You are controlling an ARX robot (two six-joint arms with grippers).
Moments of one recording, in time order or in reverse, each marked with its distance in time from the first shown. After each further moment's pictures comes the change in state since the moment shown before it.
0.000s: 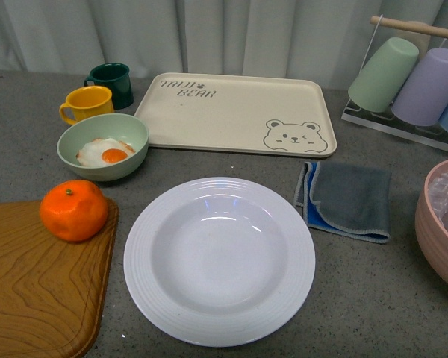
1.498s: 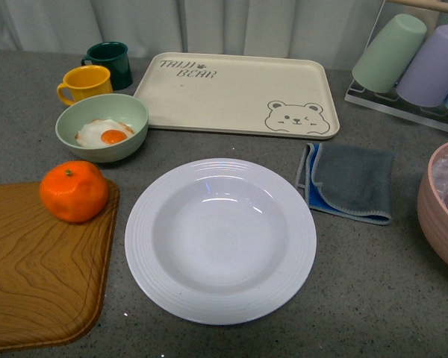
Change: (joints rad) left arm -0.127 0.328 0.085 -0.142 -0.133 -0.180; right arm 0.000 -0.001 0.000 0.000 0.000 0.000
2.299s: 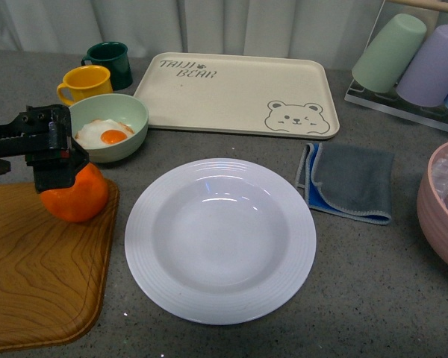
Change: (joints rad) left arm -0.006 1.287 0.478 0.440 0.167 0.006; right arm 0.000 0.000 0.000 0.000 0.000 0.000
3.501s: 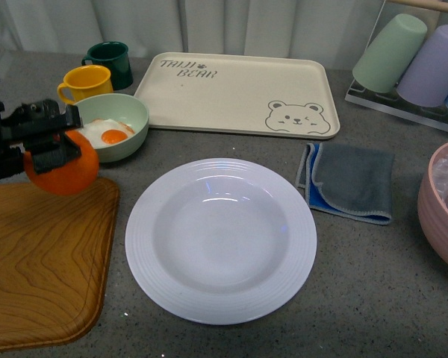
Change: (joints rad) left arm 0.032 0.135 0.125 -0.024 0.011 -0.083; right arm 0.000 0.000 0.000 0.000 0.000 0.000
